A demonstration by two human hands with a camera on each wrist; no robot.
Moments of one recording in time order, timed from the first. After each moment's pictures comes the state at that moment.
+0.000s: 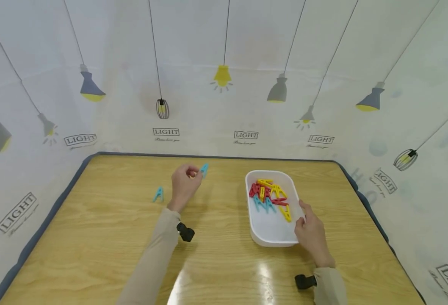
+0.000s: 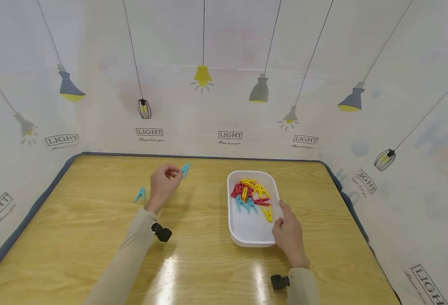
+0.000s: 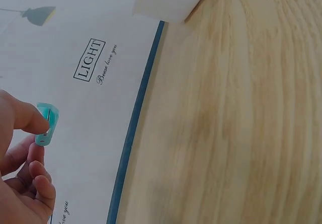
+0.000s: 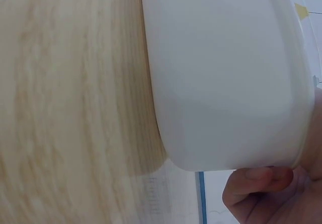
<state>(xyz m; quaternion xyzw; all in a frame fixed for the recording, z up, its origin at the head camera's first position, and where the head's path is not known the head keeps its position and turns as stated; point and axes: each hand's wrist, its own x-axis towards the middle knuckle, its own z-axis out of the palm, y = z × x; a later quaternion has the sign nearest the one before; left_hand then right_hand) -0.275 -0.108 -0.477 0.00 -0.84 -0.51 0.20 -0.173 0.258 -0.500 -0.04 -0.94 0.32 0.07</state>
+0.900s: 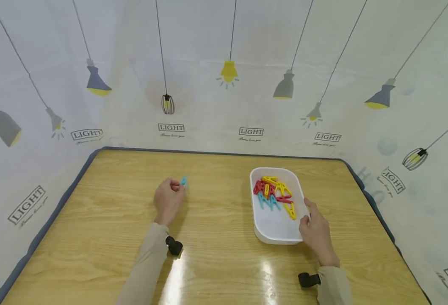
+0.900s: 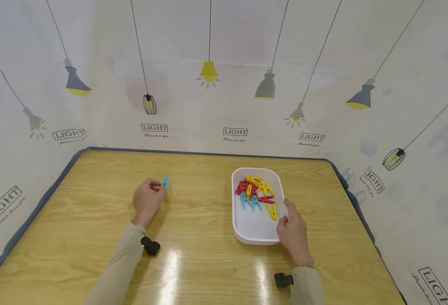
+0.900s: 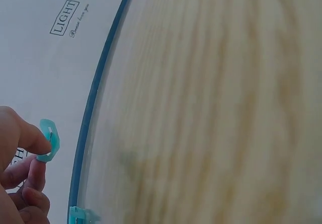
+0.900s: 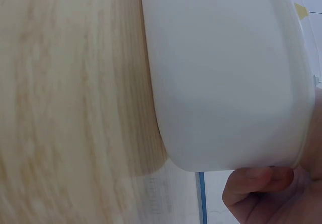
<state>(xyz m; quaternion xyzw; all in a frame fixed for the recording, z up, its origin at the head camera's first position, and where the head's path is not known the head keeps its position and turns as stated) -0.238 -0.157 -0.523 0.13 -0.88 -0.40 0.20 -0.173 0.257 -0.499 -0.04 -0.95 0.32 0.07</state>
